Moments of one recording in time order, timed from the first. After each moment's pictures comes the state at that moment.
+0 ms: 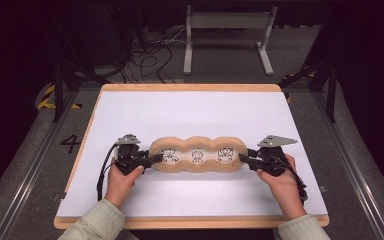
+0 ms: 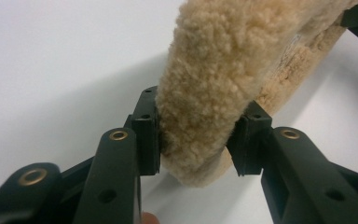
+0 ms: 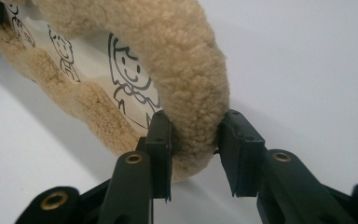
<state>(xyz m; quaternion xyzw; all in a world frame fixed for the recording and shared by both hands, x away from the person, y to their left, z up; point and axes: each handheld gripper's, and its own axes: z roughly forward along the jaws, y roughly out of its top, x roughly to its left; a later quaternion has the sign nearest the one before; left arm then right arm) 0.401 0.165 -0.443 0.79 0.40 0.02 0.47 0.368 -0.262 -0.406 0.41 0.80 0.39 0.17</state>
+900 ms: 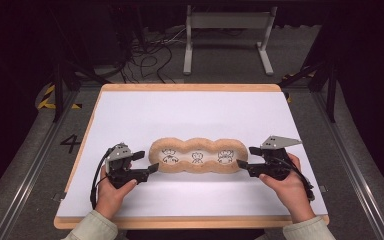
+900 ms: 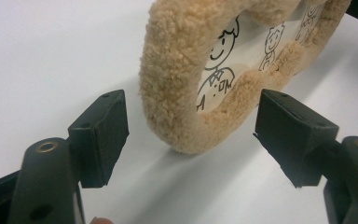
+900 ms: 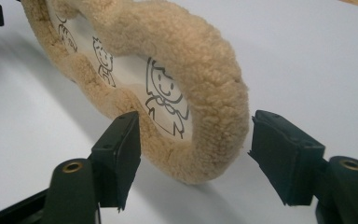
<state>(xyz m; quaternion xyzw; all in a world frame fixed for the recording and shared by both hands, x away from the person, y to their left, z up) 0.357 0.179 -0.431 0.79 0.37 0.11 0.48 0.355 -0.262 -0.387 0.37 0.82 0.41 0.16</state>
